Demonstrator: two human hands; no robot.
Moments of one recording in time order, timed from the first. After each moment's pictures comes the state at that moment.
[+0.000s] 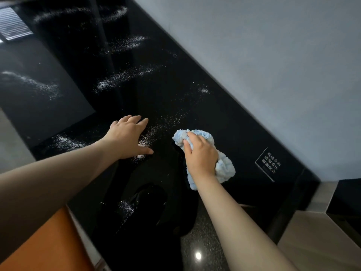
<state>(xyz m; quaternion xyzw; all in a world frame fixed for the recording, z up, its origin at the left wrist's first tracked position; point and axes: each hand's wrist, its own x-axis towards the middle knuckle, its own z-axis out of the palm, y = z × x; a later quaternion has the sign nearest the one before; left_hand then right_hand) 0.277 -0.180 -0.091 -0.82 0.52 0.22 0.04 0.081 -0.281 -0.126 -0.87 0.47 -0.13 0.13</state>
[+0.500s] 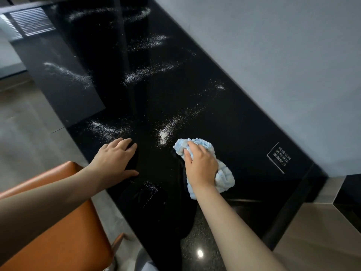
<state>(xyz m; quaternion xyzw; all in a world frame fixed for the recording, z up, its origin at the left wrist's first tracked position) 0.270 -0.043 -0.096 -0.81 0.53 0.22 0.09 0.081 -0.196 -0.121 -0.87 0.47 -0.07 0.14</state>
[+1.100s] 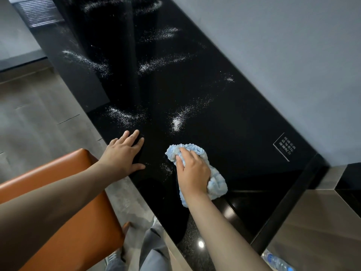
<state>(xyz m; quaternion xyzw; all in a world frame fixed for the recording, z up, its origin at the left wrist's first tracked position) 0.267 0.001 -0.112 -0.81 0.52 0.24 0.08 0.084 -0.104 -0.117 -0.87 0.46 -0.11 0.16</state>
